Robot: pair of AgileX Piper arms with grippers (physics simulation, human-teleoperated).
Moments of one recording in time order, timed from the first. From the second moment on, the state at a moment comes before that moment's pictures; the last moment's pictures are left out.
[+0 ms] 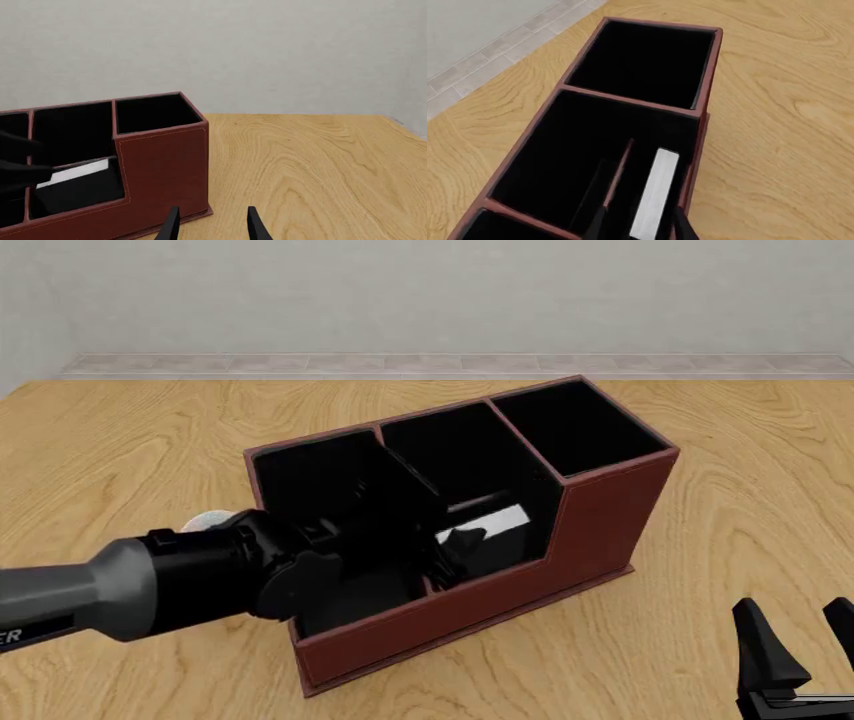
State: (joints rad) left arm -0.79 1.56 -0.92 -0.11 0.11; right arm 0.00 0.03 0.00 -0.02 -0.01
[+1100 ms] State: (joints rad) left arm -0.80 1.38 -0.78 -0.12 0.17; right arm 0.00 0.03 0.00 -0.02 -0.01
